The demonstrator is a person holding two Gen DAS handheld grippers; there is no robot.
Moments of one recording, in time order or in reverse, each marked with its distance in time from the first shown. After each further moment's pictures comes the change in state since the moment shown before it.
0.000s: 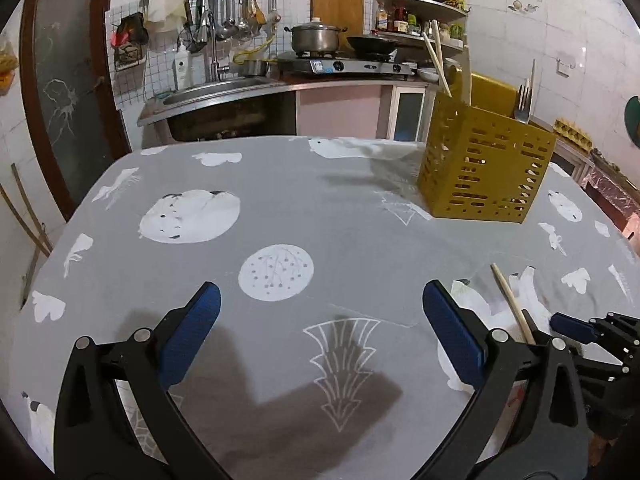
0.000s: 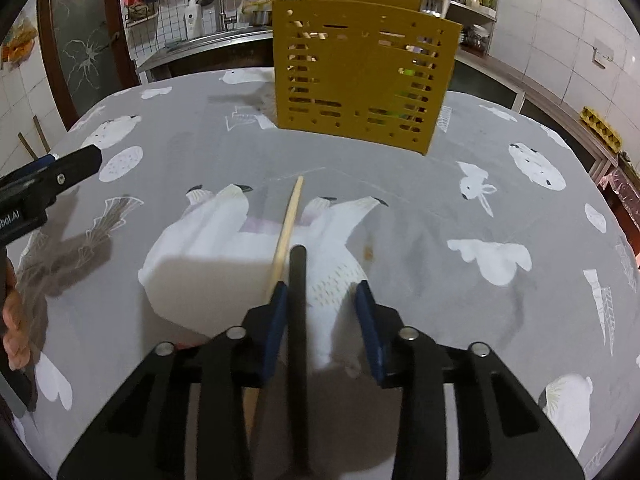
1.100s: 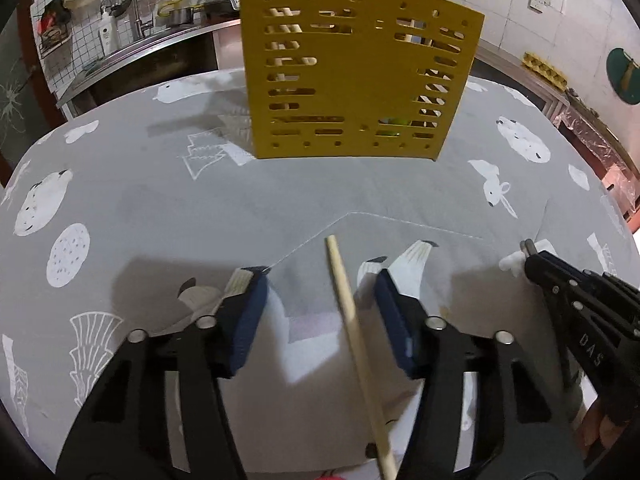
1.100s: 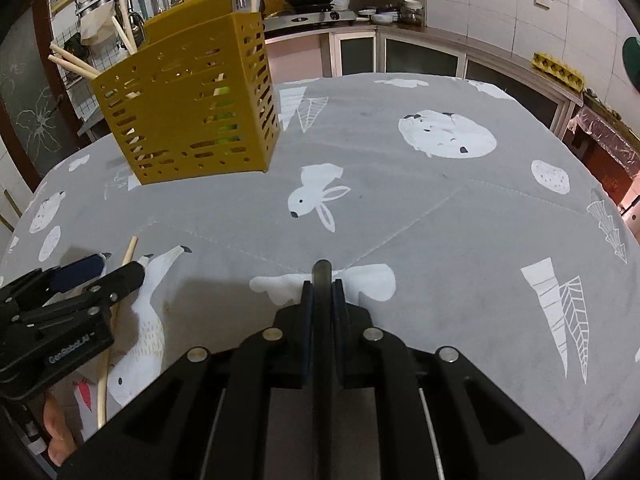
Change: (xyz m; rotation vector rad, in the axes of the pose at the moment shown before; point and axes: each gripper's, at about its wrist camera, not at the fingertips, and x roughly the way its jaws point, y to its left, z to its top) left arm 0.067 -0.157 -0.004 0.081 0.247 -0.105; right arm 0.015 -0.126 0.007 0.225 -0.039 -0.029
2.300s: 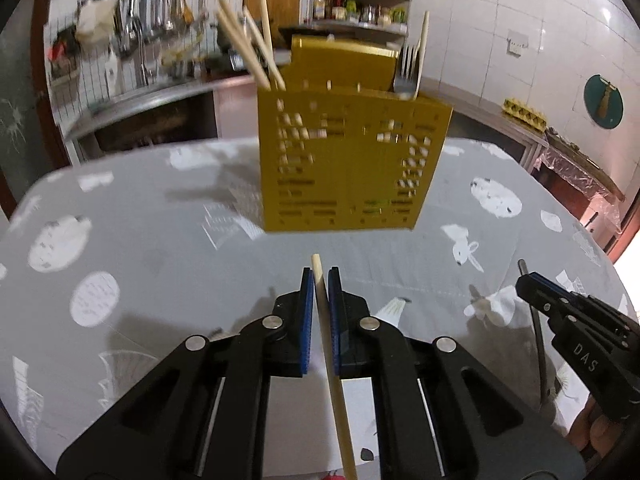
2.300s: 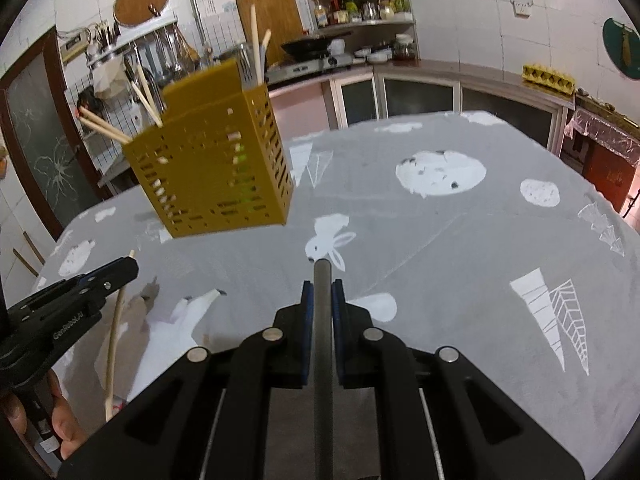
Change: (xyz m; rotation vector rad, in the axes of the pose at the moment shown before) left arm -0.051 0.011 0.009 0.018 -0.245 -0.032; right arm -0.038 -0.010 -0.001 0.084 -0.205 0.074
